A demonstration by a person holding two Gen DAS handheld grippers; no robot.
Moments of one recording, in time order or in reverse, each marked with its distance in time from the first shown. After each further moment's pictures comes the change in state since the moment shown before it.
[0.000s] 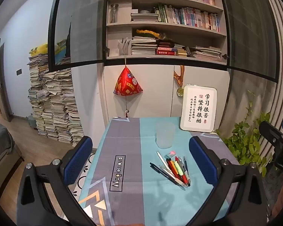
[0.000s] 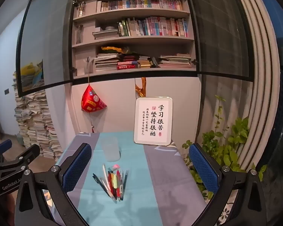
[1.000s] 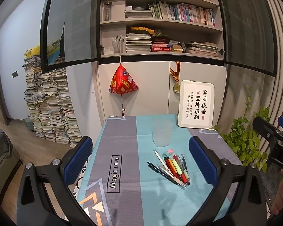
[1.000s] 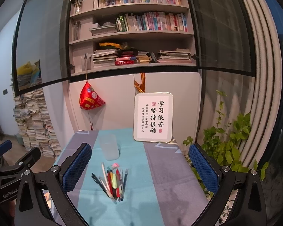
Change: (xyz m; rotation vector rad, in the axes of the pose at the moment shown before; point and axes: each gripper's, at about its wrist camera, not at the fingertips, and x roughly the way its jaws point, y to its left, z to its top) left arm 0.012 -0.006 0.002 0.038 0.013 -0.015; right arm 0.014 -0.003 -0.006 0.008 0.023 0.005
